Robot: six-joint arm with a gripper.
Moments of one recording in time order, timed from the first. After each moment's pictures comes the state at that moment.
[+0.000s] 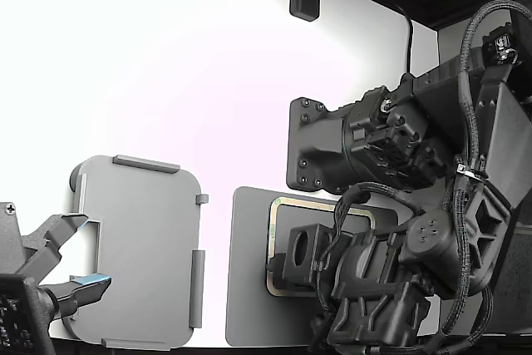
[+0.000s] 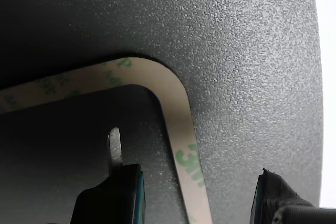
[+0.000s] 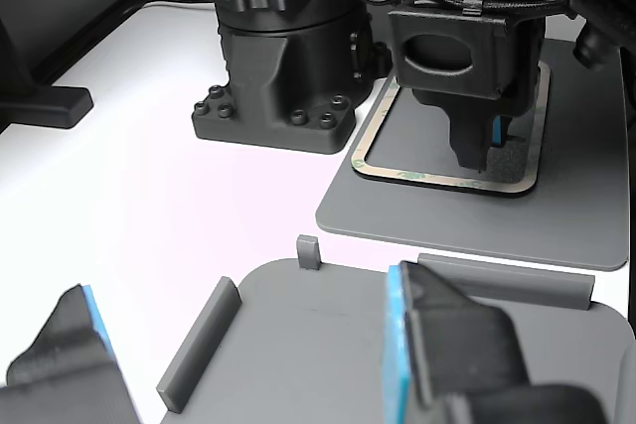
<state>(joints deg) 59.7 108.6 121.6 75.0 4.1 -16.5</state>
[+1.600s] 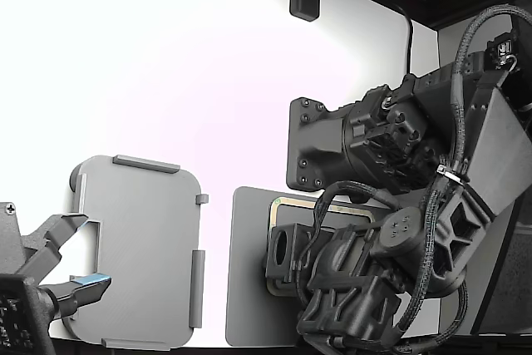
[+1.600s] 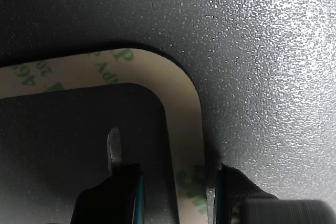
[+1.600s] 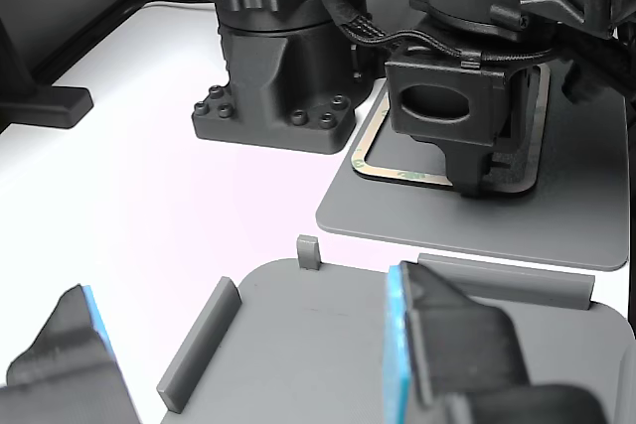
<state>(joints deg) 55.5 104.3 124.0 71.1 1.4 -25.8</state>
